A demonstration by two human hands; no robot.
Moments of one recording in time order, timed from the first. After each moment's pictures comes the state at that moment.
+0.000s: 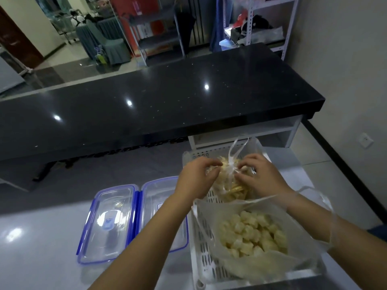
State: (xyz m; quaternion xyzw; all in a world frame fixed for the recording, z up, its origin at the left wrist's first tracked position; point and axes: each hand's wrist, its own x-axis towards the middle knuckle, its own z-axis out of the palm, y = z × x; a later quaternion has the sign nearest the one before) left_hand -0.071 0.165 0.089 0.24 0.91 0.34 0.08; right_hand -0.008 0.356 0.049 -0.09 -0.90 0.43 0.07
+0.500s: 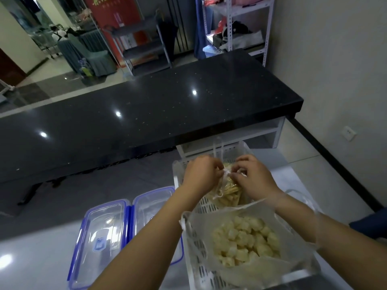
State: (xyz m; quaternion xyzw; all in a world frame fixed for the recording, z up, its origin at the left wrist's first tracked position) left_hand -0.098 0.218 0.080 0.33 0.93 0.17 0.06; right_hand -0.011 0.359 0.050 -0.16 -0.88 0.44 0.08
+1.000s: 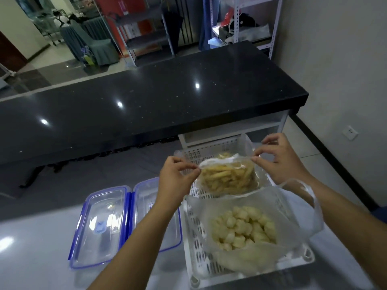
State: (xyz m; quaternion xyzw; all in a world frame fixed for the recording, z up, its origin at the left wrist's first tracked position) left_hand -0.065 0.146 0.088 0.12 0.89 0.44 0.05; right_hand 0.018 0.402 0.078 -0.12 -0.90 0.40 0.13
